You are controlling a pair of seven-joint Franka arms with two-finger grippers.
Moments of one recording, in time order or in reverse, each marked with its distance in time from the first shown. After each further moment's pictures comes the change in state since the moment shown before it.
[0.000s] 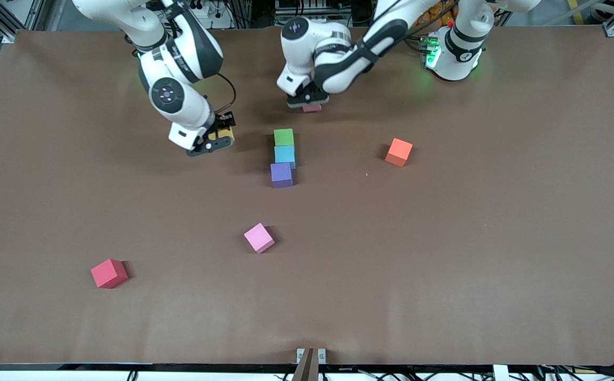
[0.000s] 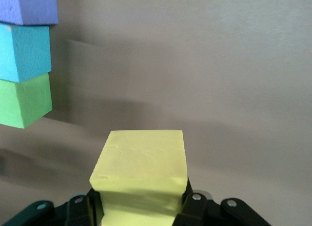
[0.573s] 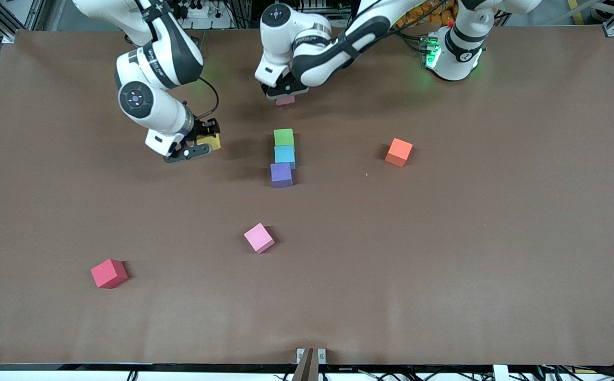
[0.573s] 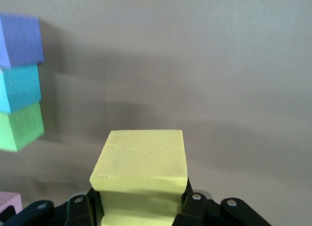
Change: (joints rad) left arm -0.062 0.105 0.031 0.223 0.002 0.011 -0.127; right arm -0.102 -0.014 -0.003 0.009 -0.001 0.065 -0.032
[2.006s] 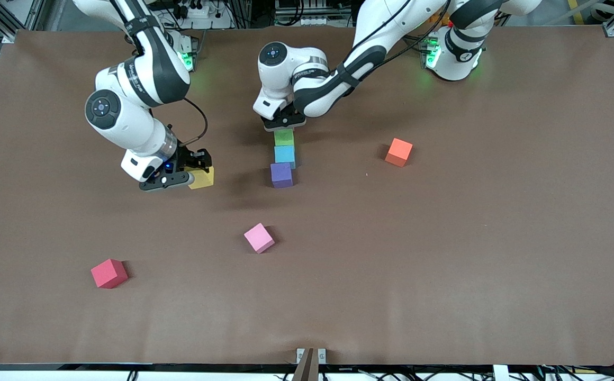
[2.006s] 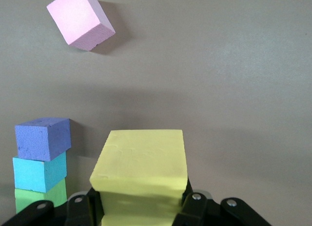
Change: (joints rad) left arm -0.071 0.091 0.150 0.118 0.000 -0.001 0.169; right arm -0.047 0.099 -0.016 0.218 0.000 0.041 0.001
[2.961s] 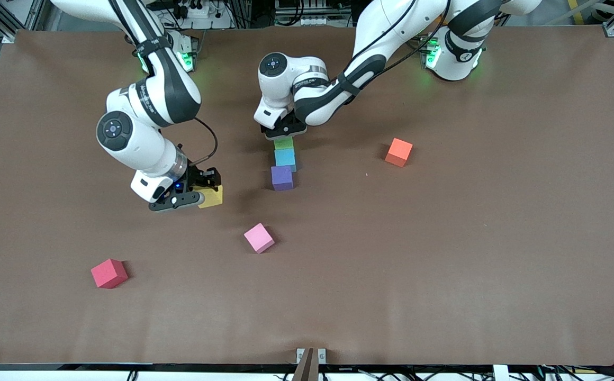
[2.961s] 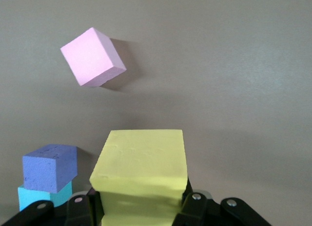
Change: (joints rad) left arm -0.009 0.037 0.026 0.048 0.000 0.000 0.004; right arm 0.010 0.150 -0.008 0.175 0.000 0.011 0.000
